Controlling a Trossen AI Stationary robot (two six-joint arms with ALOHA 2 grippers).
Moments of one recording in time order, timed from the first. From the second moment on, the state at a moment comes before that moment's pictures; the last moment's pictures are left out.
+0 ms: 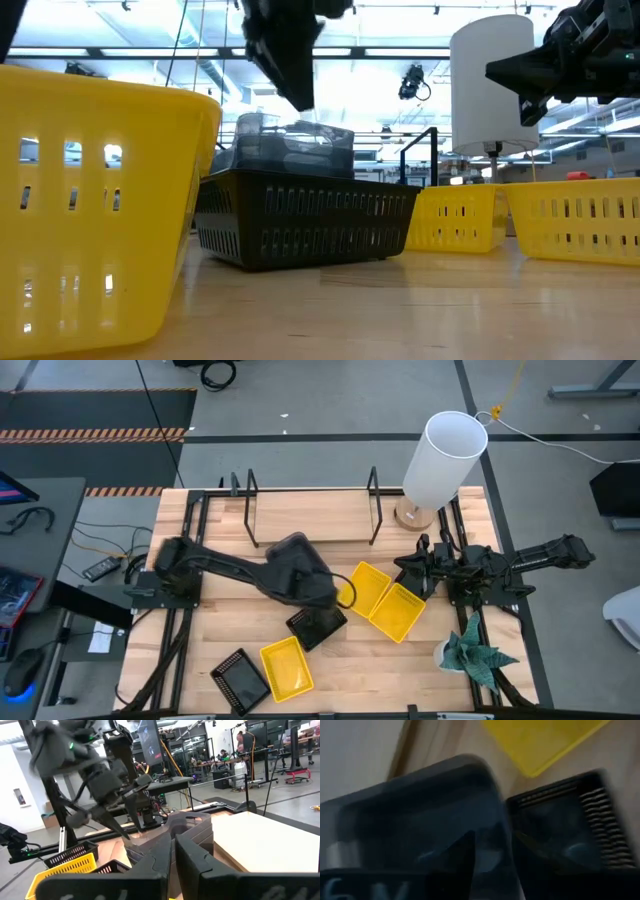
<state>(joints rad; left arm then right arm) -0.23 1.90 1.68 -1.03 -0.40 -0.47 0.12 0.33 0.01 0.44 0.24 0.18</state>
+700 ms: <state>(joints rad) -0.17 1.85 1.47 -0.75 -0.22 -0.59 0.12 0.33 0.01 0.44 0.24 0.18</state>
